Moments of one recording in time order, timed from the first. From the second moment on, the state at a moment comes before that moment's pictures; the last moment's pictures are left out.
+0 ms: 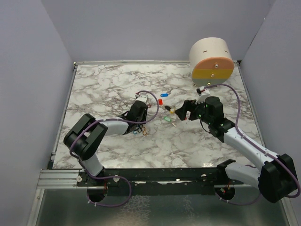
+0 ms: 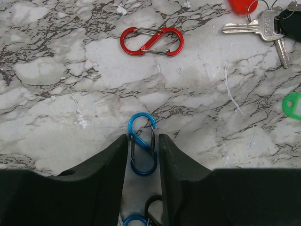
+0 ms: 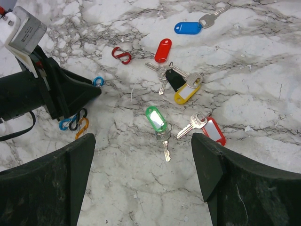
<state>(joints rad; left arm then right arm) -0.65 1.68 0.74 0.22 -0.25 -0.31 0.43 1.09 0.62 0.08 -0.18 0.33</state>
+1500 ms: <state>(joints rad) -0.65 1.55 0.73 0.10 -0.21 -0.33 0.55 1.34 0.75 -0.01 -0.12 0.29</state>
